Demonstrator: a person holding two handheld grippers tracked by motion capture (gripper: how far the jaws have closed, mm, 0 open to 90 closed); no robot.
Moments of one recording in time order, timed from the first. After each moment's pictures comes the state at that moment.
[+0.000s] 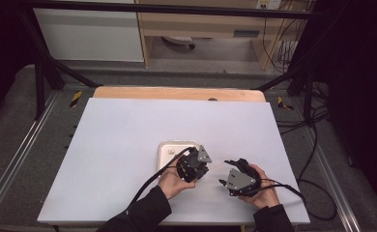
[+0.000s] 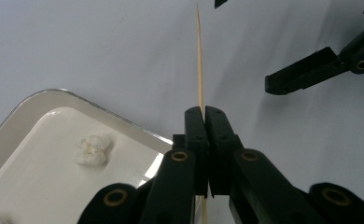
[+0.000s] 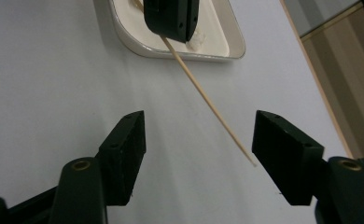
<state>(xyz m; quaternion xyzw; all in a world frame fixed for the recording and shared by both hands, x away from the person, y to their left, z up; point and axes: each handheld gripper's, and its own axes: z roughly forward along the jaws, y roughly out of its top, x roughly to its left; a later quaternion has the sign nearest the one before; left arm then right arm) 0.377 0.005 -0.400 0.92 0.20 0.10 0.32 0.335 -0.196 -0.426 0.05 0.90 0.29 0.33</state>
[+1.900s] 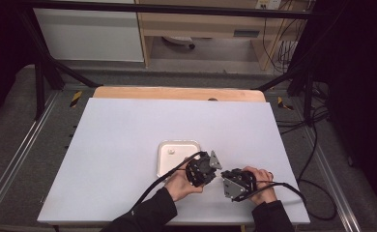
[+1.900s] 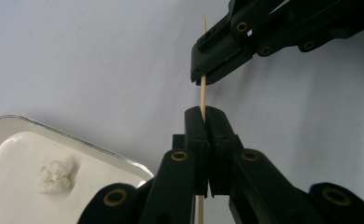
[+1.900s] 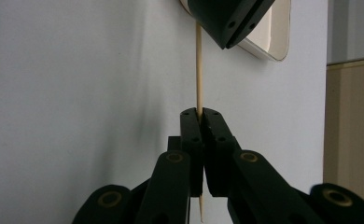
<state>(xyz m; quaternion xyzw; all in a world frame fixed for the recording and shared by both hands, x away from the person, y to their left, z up) 0.367 -0.019 -0.399 0.94 0.15 0.09 0.30 0.340 -0.191 -0.436 -0.12 0.91 0.18 0.35</state>
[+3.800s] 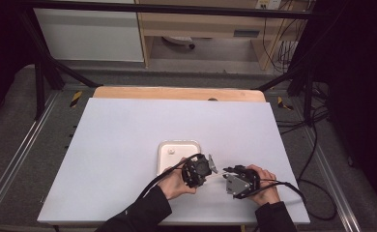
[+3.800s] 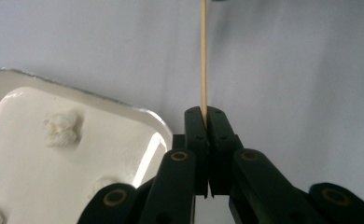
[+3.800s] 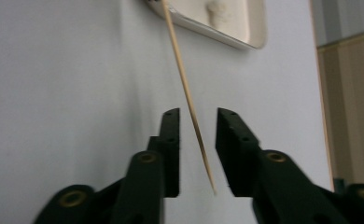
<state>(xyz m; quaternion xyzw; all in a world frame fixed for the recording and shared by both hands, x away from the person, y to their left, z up) 0.368 -0.009 -0.404 0.96 0.13 0.08 0.21 0.339 -0.198 -0.426 -0.06 0.91 0.21 0.35</state>
